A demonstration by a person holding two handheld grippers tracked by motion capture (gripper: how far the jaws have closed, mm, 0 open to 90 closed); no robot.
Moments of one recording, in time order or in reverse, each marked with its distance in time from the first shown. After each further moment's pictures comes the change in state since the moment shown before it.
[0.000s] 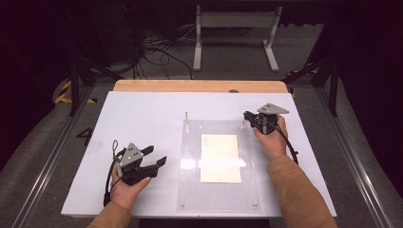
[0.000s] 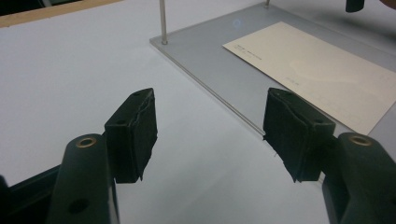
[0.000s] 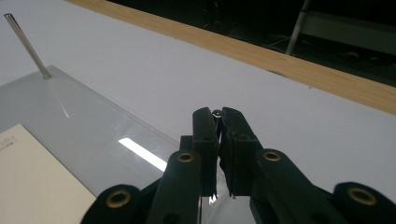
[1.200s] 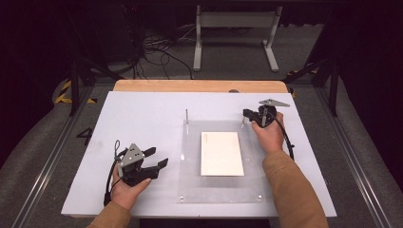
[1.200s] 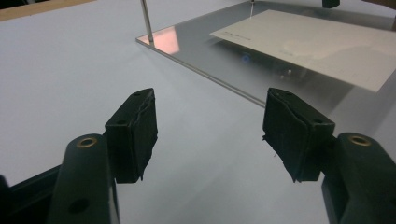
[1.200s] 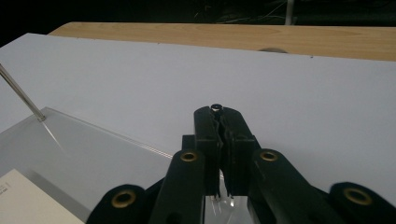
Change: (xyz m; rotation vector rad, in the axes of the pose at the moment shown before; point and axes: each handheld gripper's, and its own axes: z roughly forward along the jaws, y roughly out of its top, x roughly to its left) left arm -0.002 0.001 0.000 0.009 -0.032 0.019; right arm -0.012 0.006 0.017 0.044 0.002 0.253
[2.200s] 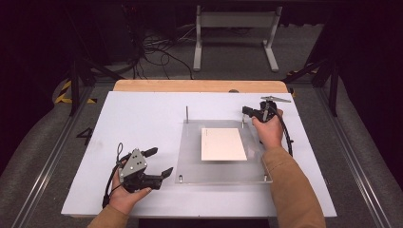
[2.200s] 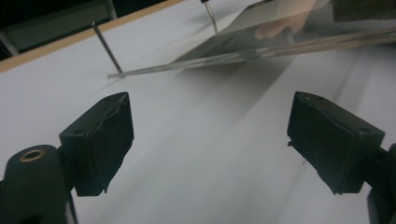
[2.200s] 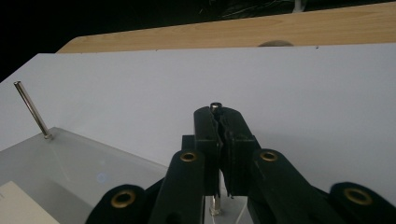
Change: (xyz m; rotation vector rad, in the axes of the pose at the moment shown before) left arm -0.021 0.004 -0.008 -0.094 -0.080 0.167; right arm -0.013 0.007 0.012 0.018 0.048 0.121
